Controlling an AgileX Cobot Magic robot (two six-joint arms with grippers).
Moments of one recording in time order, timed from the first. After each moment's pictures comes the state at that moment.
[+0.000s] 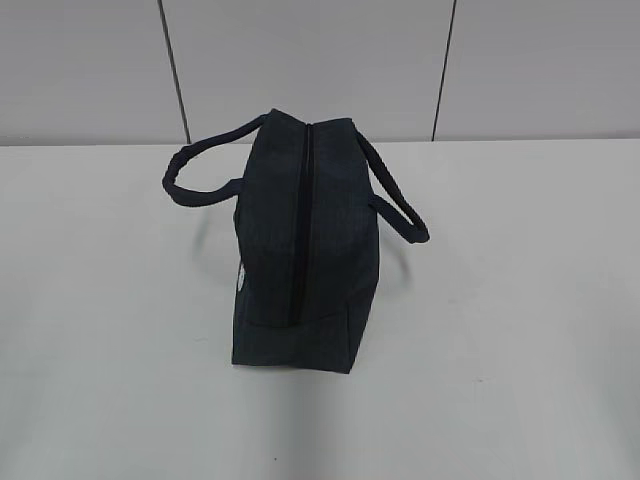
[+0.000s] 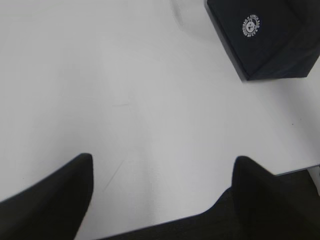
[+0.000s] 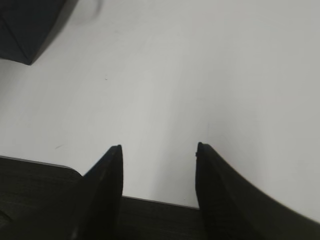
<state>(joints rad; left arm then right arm) -0.26 0.14 -0.52 0.04 1.11 -0.07 0.11 0.14 -0.50 -0.02 1.14 -0.09</state>
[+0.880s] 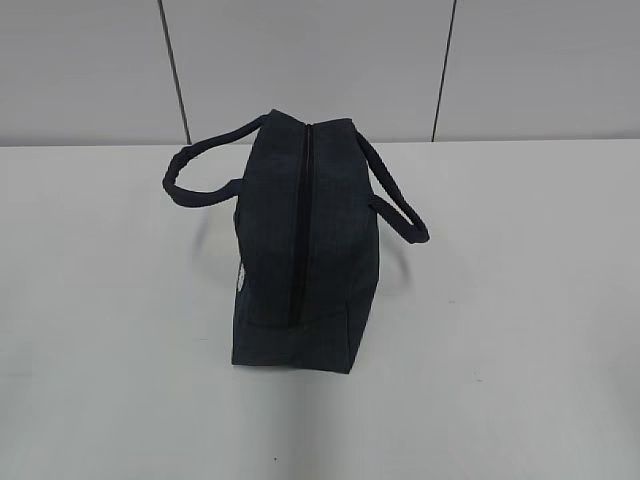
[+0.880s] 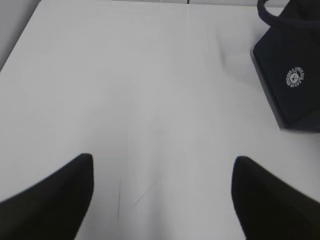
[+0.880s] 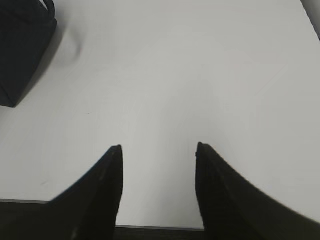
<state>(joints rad) -0.05 -0.01 -0.52 0.04 1.11 -0.07 0.00 -0.01 -0.50 -0.02 1.14 -0.09</state>
